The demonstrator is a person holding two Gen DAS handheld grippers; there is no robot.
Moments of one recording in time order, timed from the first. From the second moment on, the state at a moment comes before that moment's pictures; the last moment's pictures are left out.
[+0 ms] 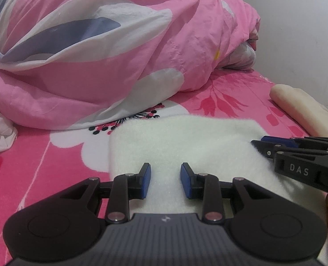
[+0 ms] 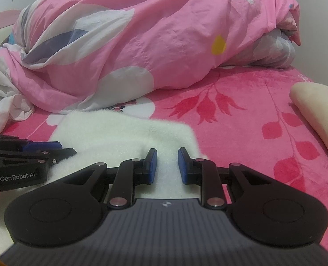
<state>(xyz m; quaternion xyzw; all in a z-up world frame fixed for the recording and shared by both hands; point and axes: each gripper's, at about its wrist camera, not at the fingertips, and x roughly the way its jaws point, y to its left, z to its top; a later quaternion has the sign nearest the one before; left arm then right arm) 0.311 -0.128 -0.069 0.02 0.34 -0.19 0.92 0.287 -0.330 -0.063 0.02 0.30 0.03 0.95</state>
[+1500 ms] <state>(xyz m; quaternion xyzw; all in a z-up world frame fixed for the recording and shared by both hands) 0.310 -0.126 -0.070 0.02 0.34 -0.19 0.92 0.291 -0.345 -0.068 0.08 0.30 0.04 0.95</state>
